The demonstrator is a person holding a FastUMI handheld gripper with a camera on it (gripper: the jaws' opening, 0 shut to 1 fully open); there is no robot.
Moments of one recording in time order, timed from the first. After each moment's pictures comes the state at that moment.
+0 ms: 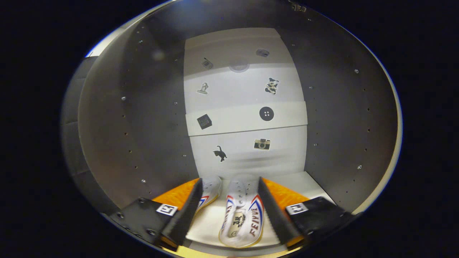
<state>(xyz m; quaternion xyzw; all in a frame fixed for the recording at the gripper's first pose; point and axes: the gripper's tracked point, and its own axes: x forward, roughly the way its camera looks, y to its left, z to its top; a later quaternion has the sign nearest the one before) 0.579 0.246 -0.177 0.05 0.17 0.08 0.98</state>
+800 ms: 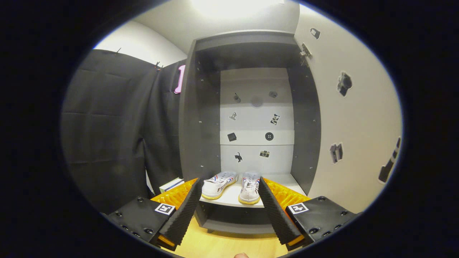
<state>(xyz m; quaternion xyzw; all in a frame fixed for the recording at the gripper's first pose) 0.373 0.253 -0.082 0.01 0.11 0.12 0.99</state>
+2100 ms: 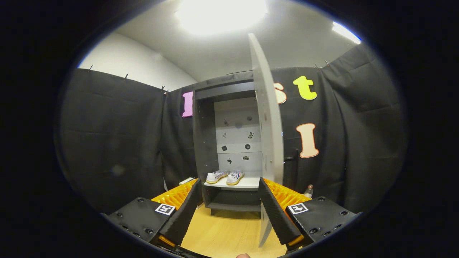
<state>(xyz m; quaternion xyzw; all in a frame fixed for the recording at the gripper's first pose) 0.131 0.092 0.021 0.06 0.08 0.13 0.99</state>
